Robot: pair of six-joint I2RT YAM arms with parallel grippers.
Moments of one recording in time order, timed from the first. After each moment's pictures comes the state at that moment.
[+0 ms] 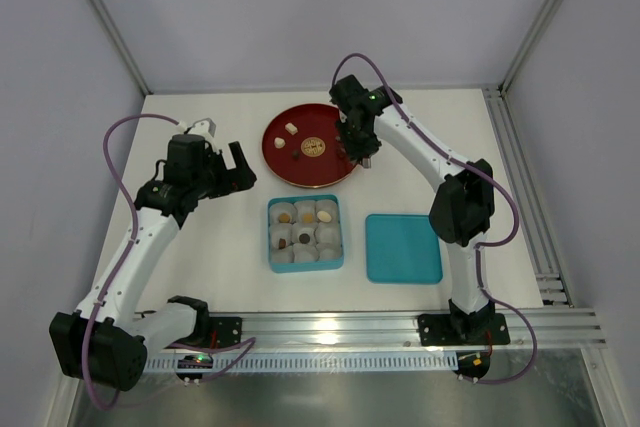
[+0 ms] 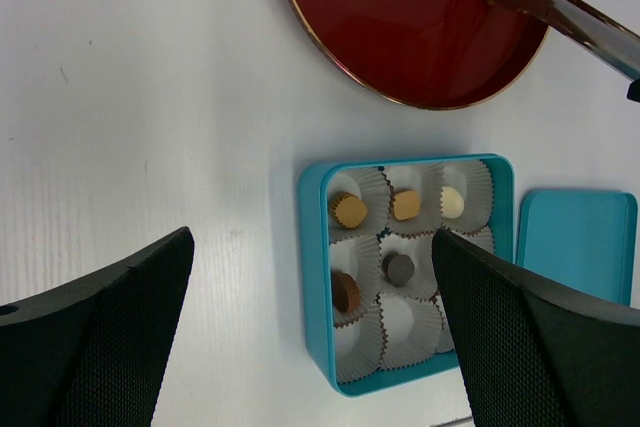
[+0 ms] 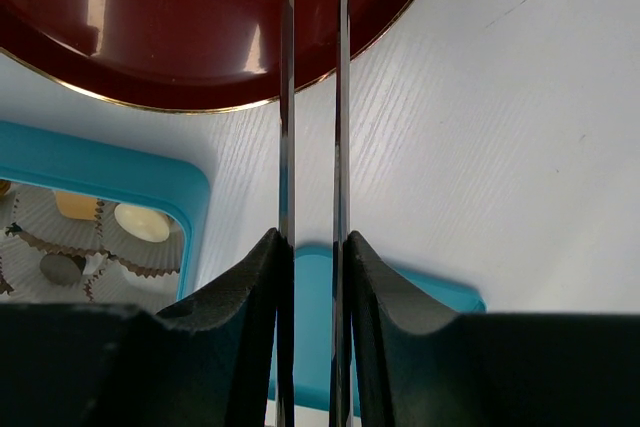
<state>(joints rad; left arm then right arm) -0.22 1.08 1.00 -0.60 0.08 -0.42 0.58 2.07 2.03 -1.14 0.16 0.18</state>
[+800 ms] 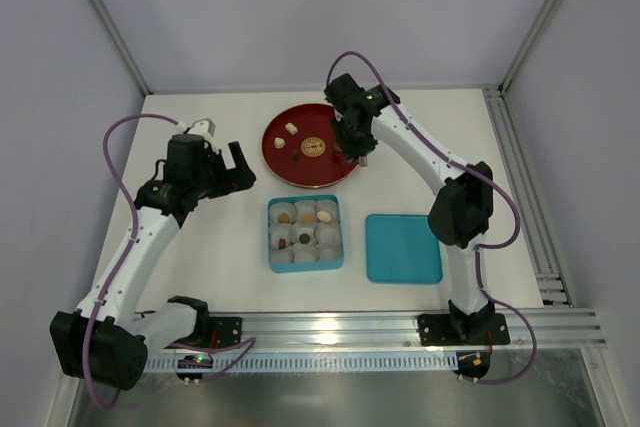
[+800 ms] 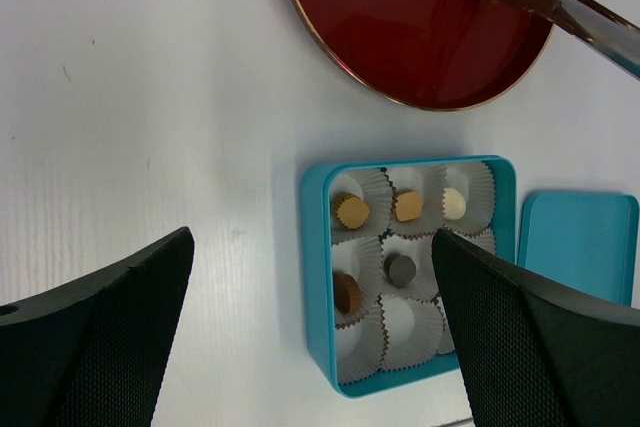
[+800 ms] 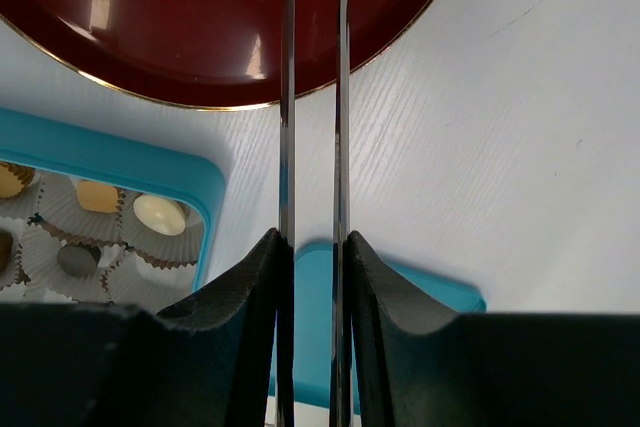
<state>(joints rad) -0.22 1.08 1.00 -0.60 0.08 -0.42 0.60 2.07 2.07 -1.16 0.17 0.18</state>
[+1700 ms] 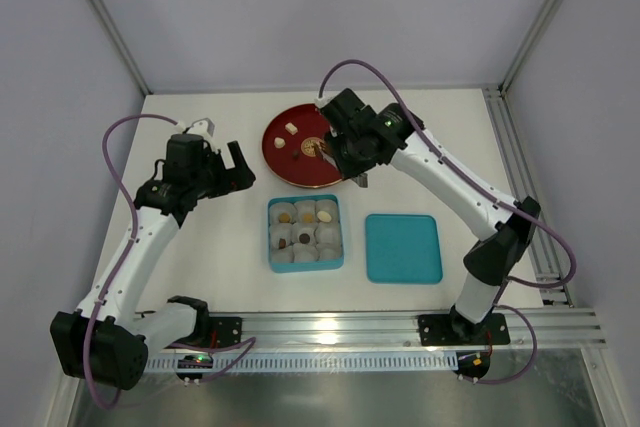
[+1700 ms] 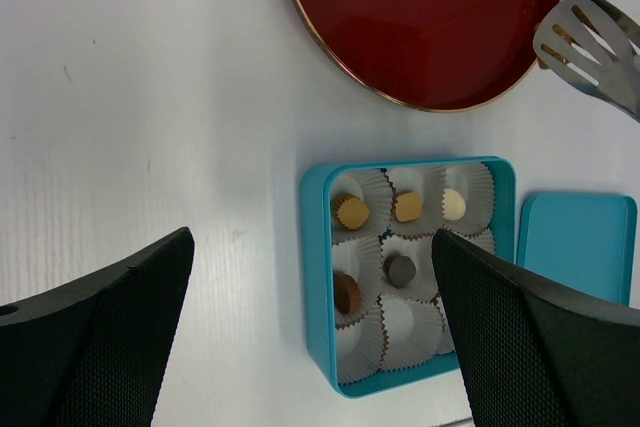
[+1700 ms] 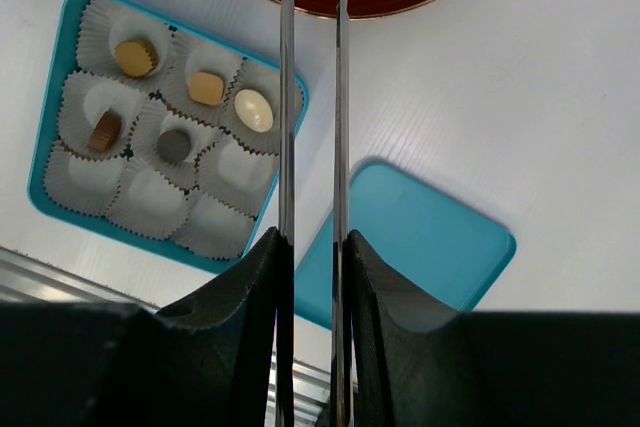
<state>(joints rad) -0.21 1.08 1.00 -0.60 0.08 -0.42 0.78 1.76 1.92 -1.19 0.21 0.25</state>
